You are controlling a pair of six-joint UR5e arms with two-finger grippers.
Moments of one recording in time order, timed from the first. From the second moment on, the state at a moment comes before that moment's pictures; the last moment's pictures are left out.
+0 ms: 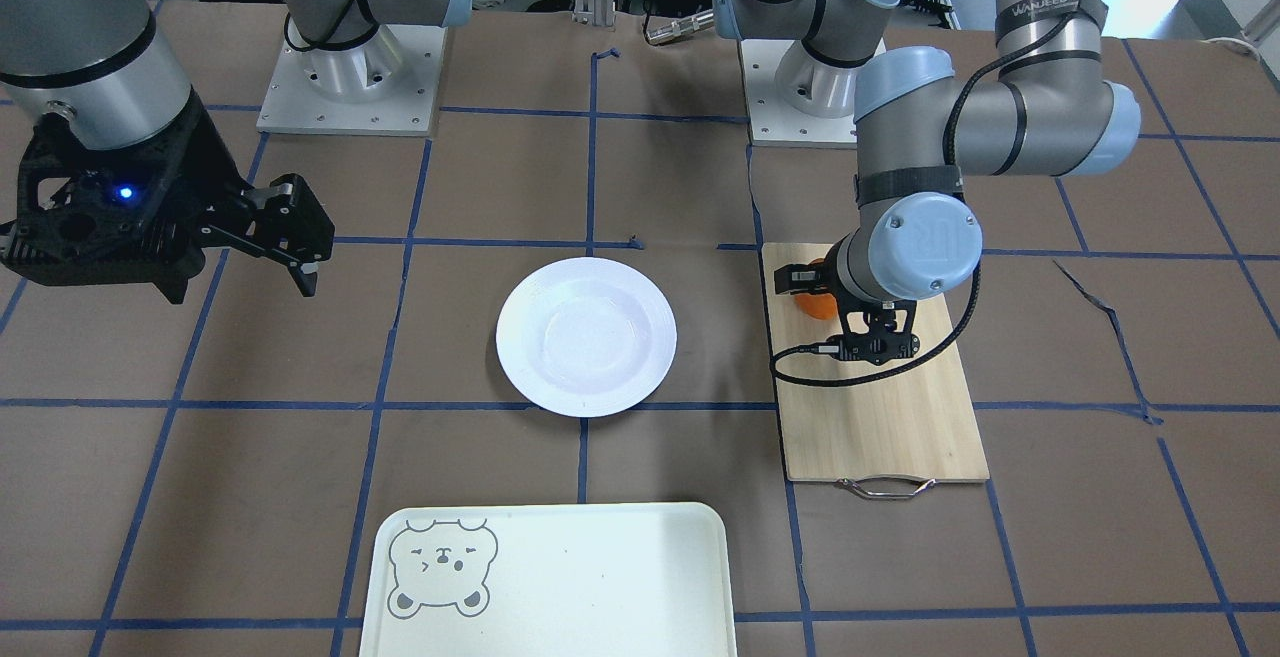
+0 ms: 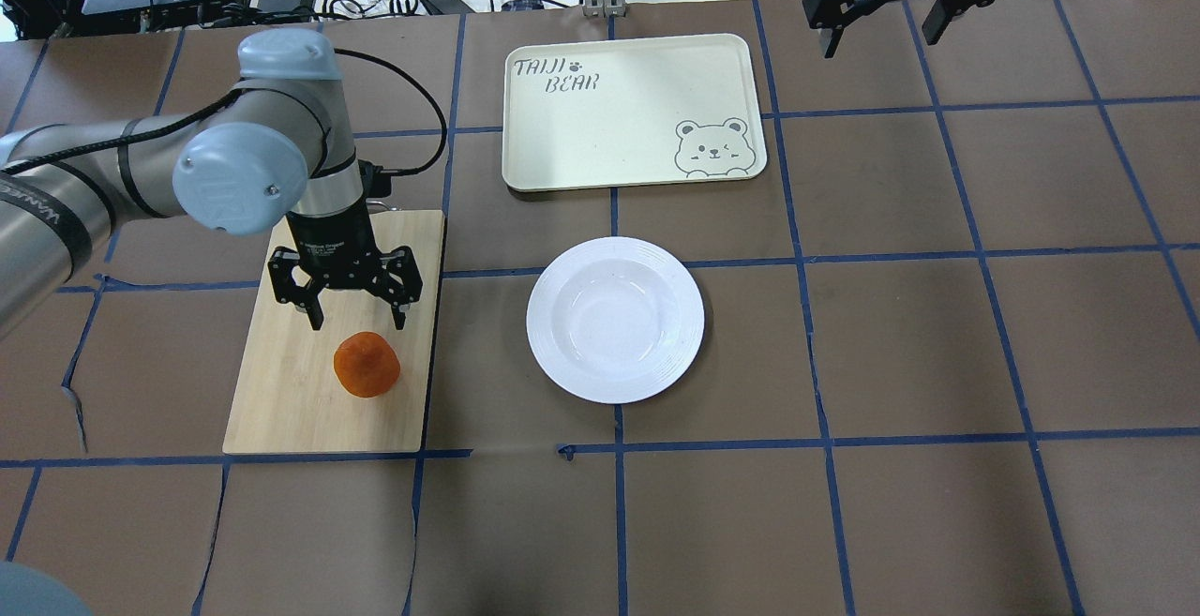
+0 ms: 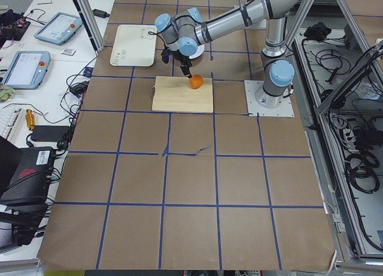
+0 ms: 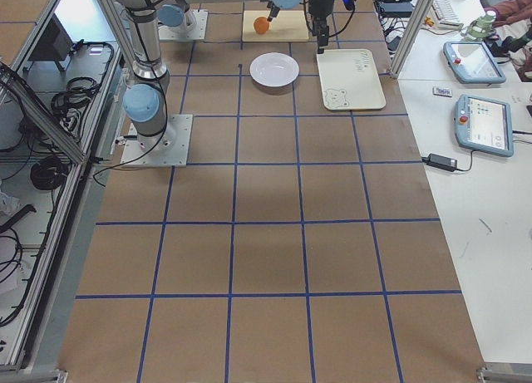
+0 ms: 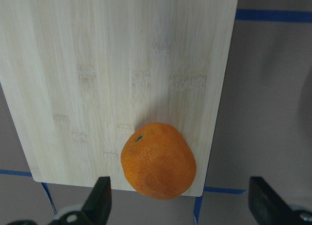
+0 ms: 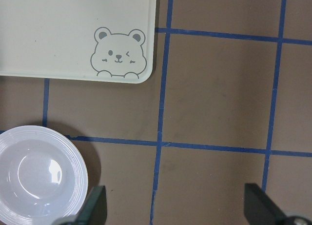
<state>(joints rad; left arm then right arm) -1.53 -1.85 -1.82 -1.53 1.72 -0.04 1.56 -1.38 1.33 -1.61 -1.58 -0.10</state>
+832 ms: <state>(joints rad) -1.53 -1.88 -1.94 -1.40 1.70 -0.04 1.57 -1.38 1.33 -1.61 -1.58 -0.10</state>
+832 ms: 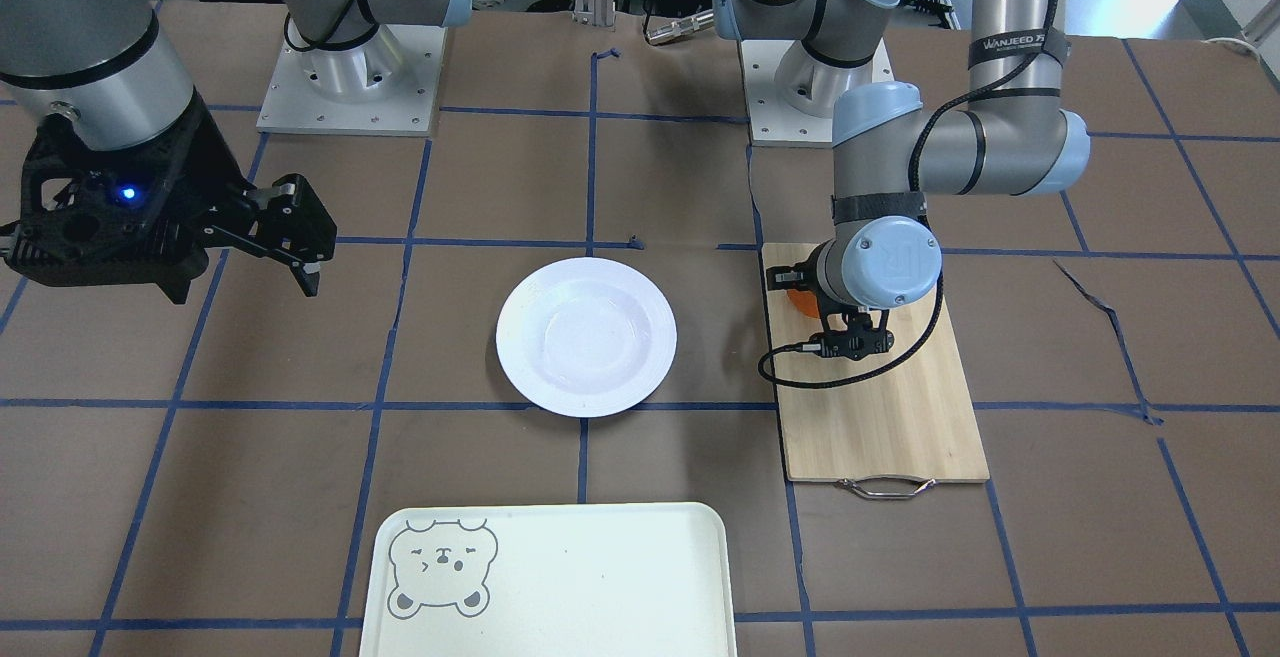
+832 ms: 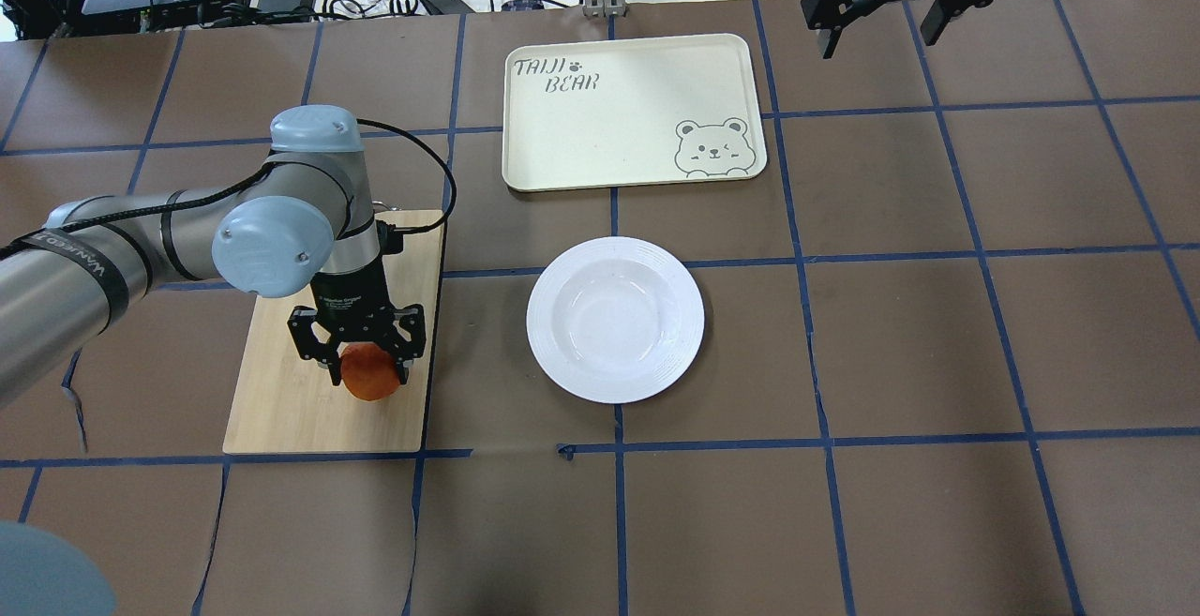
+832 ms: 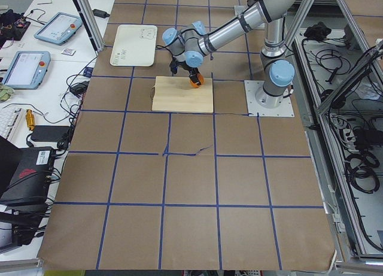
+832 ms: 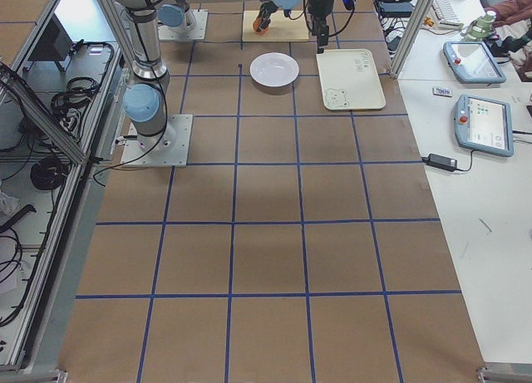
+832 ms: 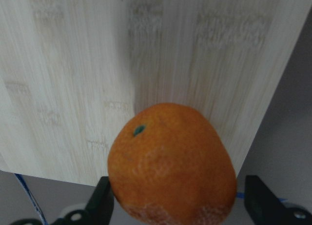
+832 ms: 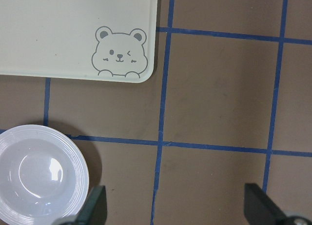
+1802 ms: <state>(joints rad) -1.81 -1.85 -1.81 -1.32 1.40 -0.53 1.57 -1.38 1.33 -1.61 -1.57 -0.10</state>
